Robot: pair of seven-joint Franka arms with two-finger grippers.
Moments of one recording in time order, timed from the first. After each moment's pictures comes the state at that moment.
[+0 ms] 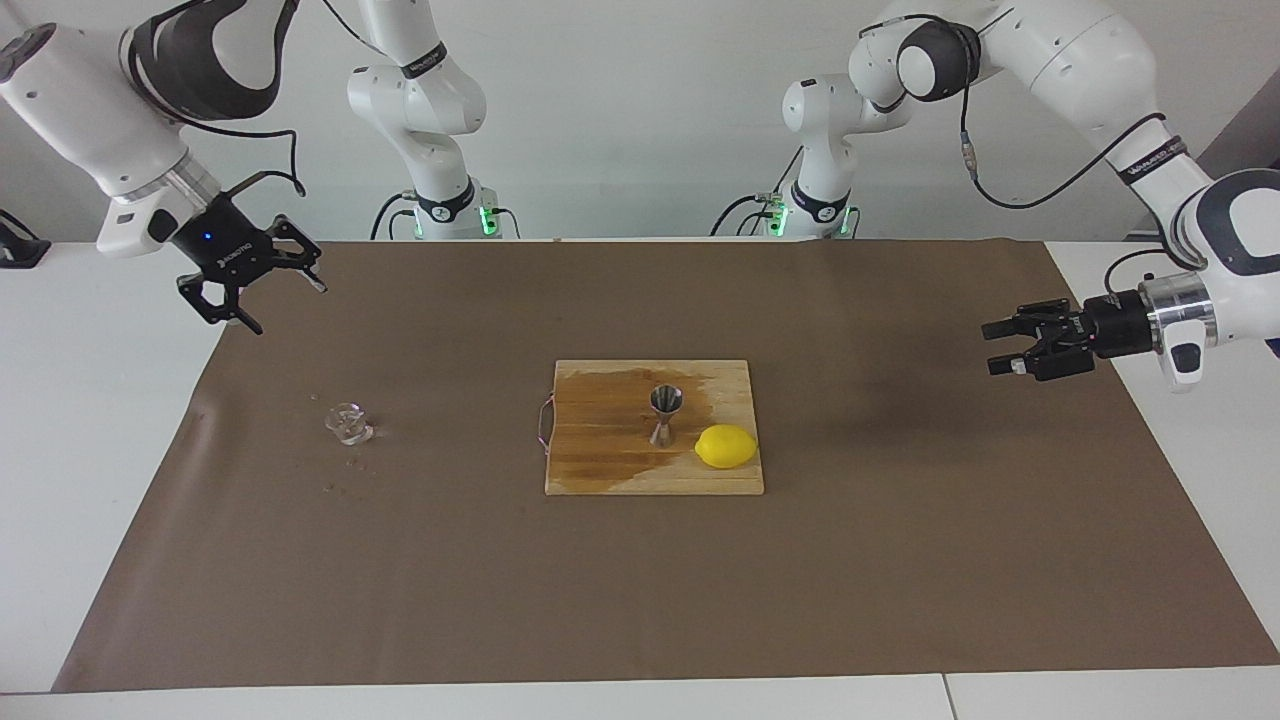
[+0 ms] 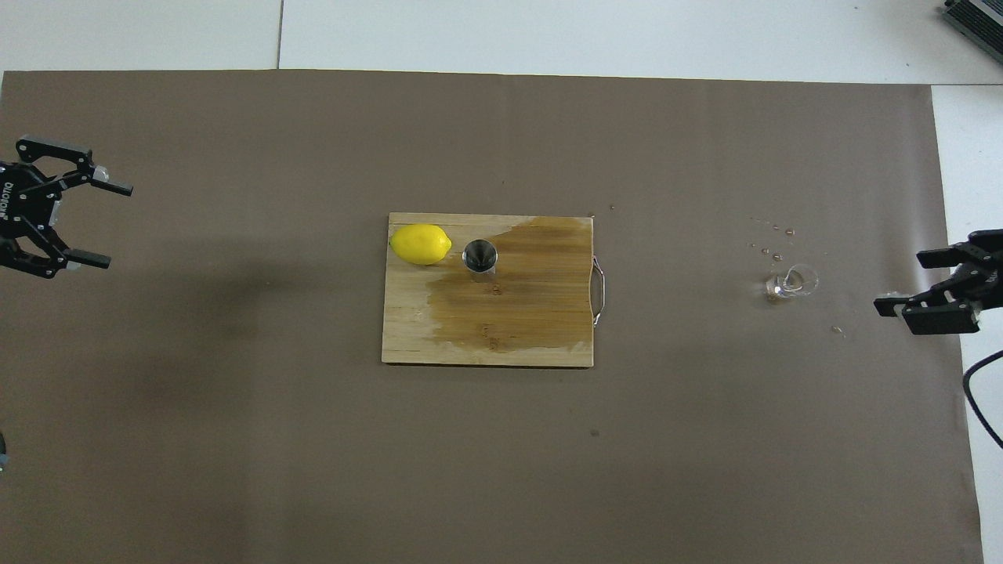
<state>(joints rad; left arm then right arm) 0.03 0.49 0.40 -1.29 -0.88 1.17 -0.41 -0.23 -0.10 -0.04 -1.97 0.39 1.86 -1.08</state>
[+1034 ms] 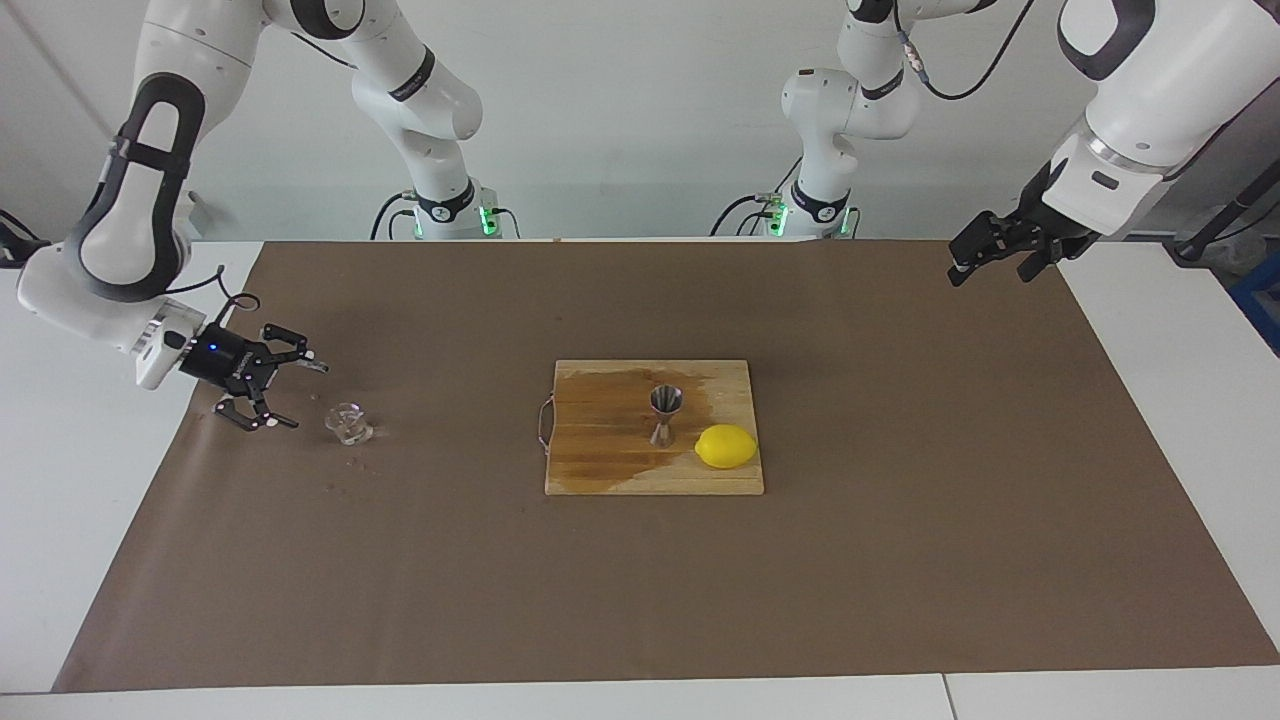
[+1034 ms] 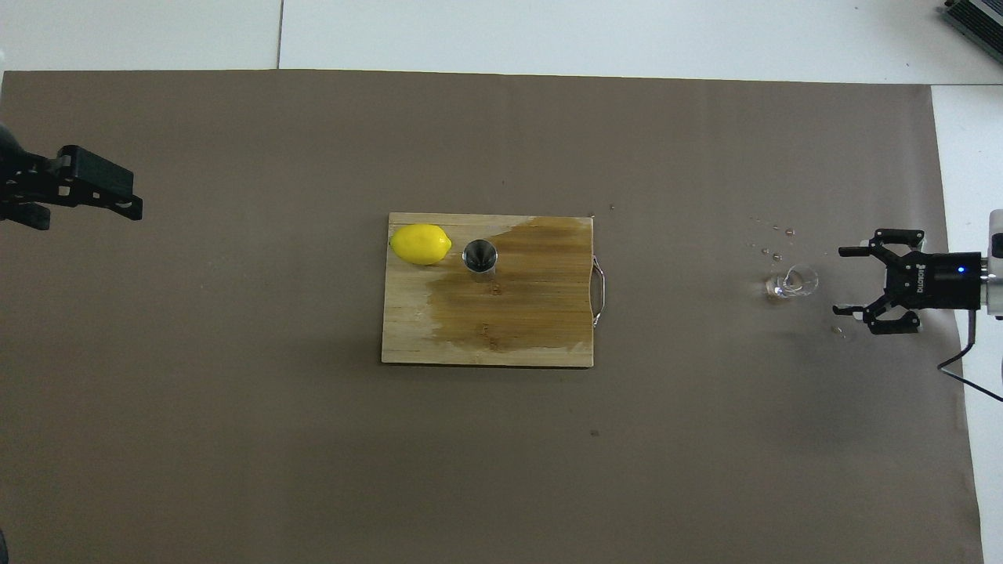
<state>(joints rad) -0.38 0.19 0.36 -1.27 -0.13 1.42 -0.04 -0.44 0.35 -0.04 -1.91 0.82 1.81 -2.12</state>
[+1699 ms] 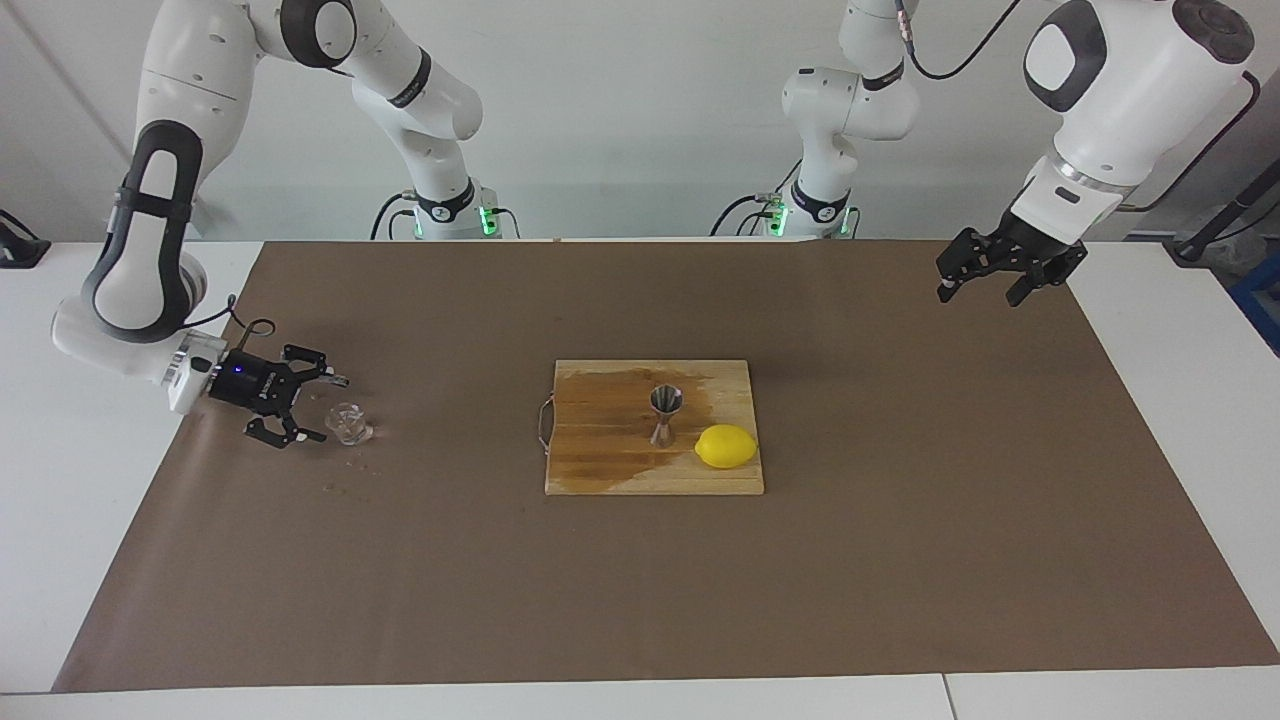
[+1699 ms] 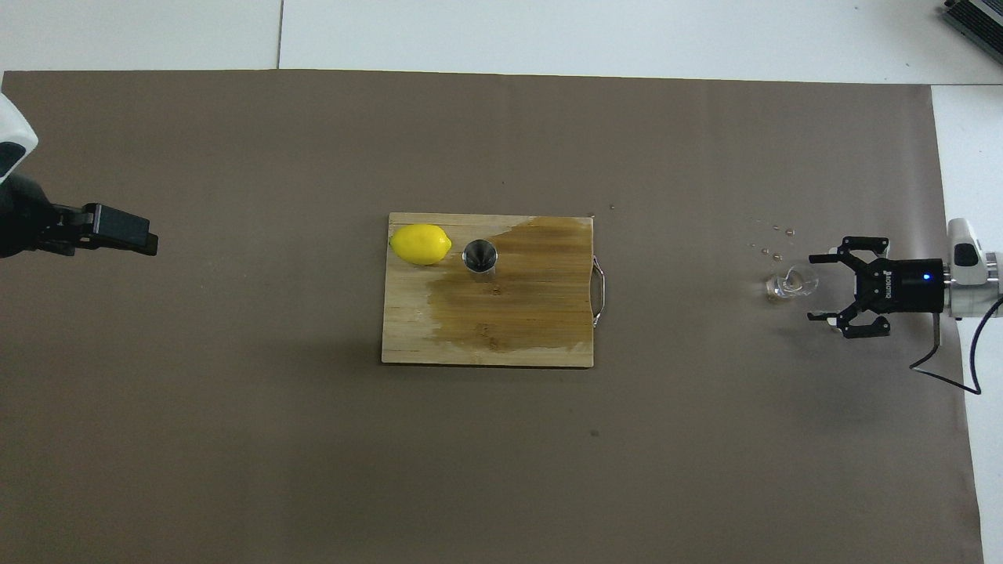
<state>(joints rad) -0.40 0.00 0.36 -1.68 -0.10 1.67 0.06 -0.44 0.44 -0.03 -1.90 0.89 1.77 -2.23</state>
